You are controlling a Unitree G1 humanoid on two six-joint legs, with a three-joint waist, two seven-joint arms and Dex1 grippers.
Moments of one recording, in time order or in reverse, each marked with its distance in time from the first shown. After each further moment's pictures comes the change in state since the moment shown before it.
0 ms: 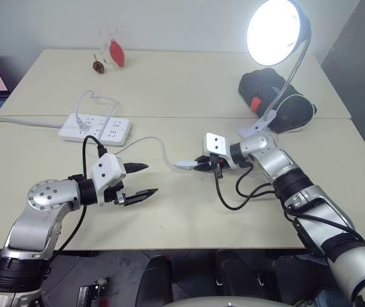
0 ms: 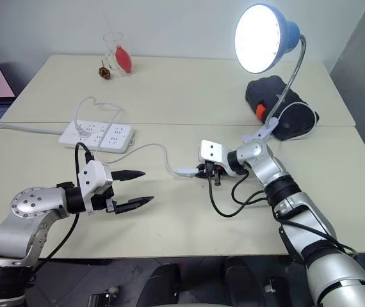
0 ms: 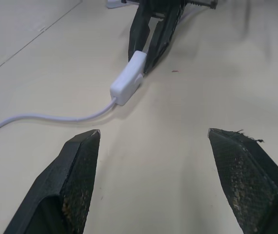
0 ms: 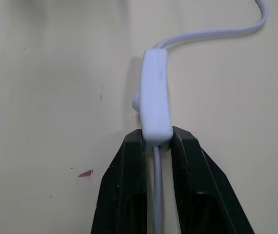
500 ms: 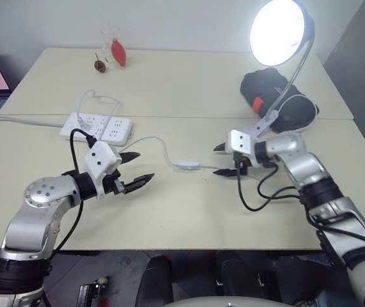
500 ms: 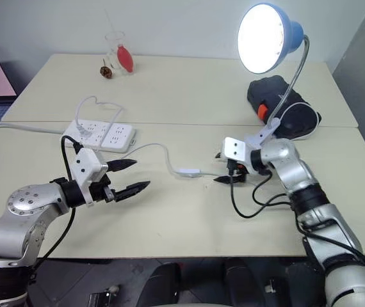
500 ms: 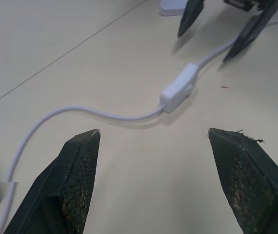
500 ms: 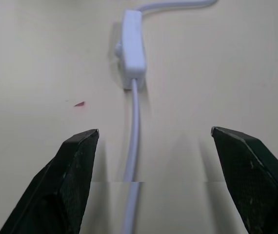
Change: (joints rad) left arm 0.008 -0.022 0.080 -0.086 -0.019 0.148 0.177; right arm 0.240 -0.261 -0.143 -0.515 0.094 0.194 0.063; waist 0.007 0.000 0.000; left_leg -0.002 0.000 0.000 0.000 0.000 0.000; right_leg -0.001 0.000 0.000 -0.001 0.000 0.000
